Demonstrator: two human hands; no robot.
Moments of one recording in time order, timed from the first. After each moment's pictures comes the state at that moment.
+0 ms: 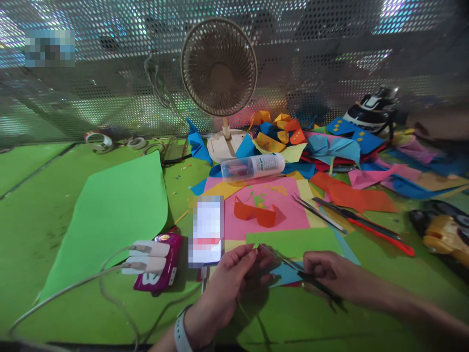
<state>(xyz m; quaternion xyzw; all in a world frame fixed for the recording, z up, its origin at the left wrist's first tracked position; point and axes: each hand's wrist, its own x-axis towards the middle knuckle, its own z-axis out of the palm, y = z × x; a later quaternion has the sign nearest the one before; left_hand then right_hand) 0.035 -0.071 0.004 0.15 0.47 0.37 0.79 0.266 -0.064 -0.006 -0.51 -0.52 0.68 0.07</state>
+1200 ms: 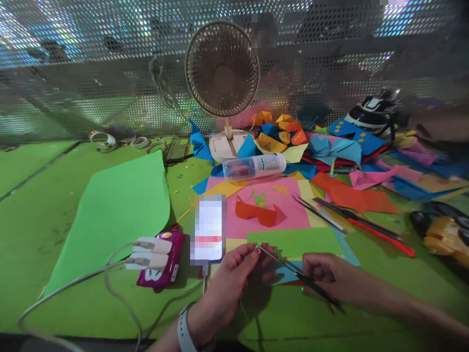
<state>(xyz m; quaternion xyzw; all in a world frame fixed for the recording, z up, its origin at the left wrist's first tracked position) 0.036 -0.073 0.000 0.19 0.44 0.37 0.79 0.262 -0.067 -0.004 -0.50 -0.54 0.67 0.06</state>
